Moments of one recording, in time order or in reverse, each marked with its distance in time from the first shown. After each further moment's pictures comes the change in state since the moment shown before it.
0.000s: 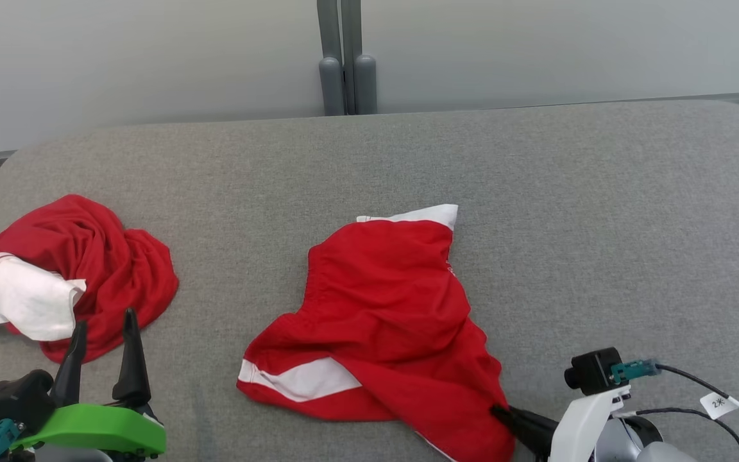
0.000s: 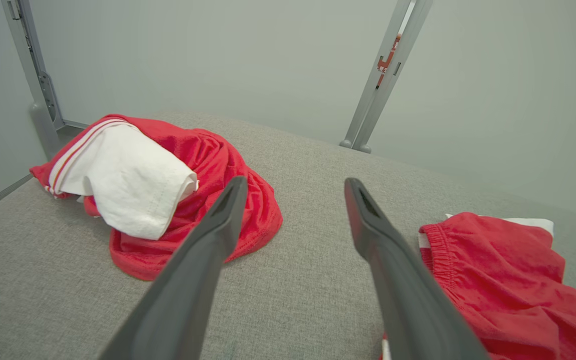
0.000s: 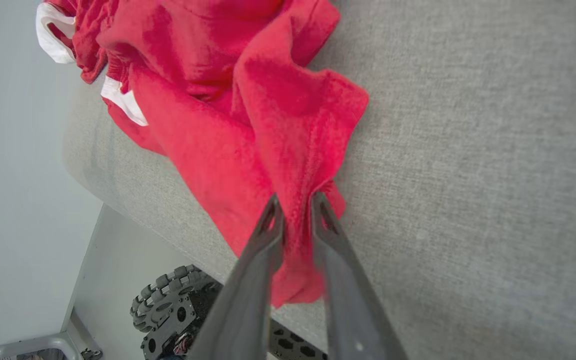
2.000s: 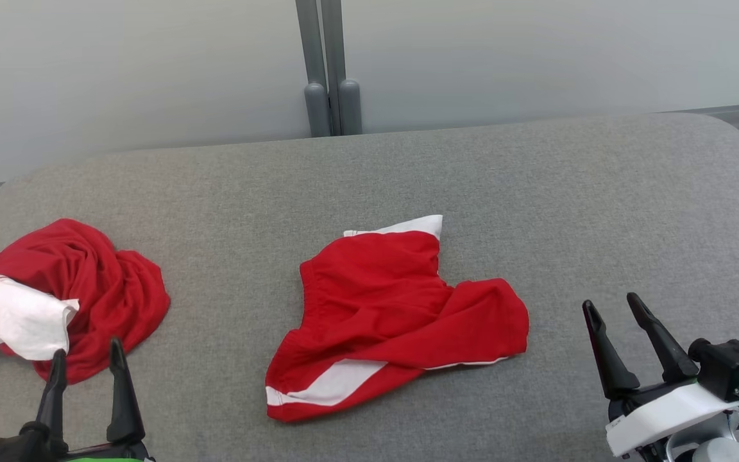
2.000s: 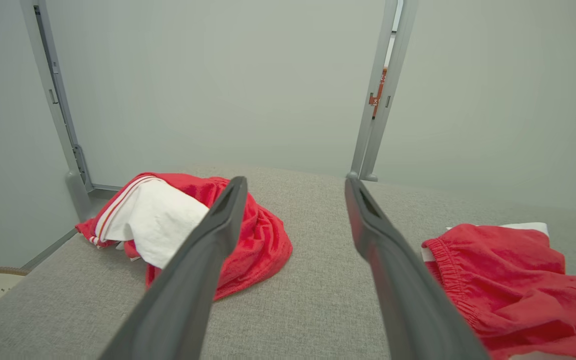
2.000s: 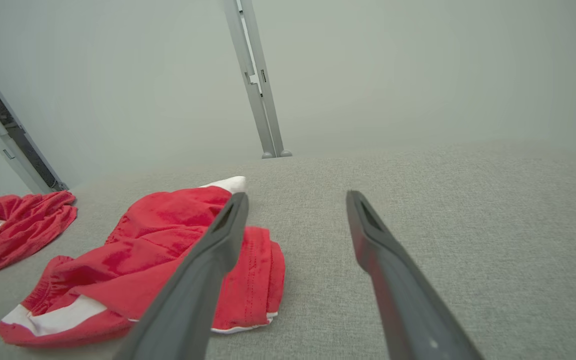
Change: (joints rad) left arm 0.160 -0.160 0.211 -0.126 0.319 -0.090 -0.038; right arm 0.145 0.132 -0.466 -0.099 -0.495 0.000 -0.494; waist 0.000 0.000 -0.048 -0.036
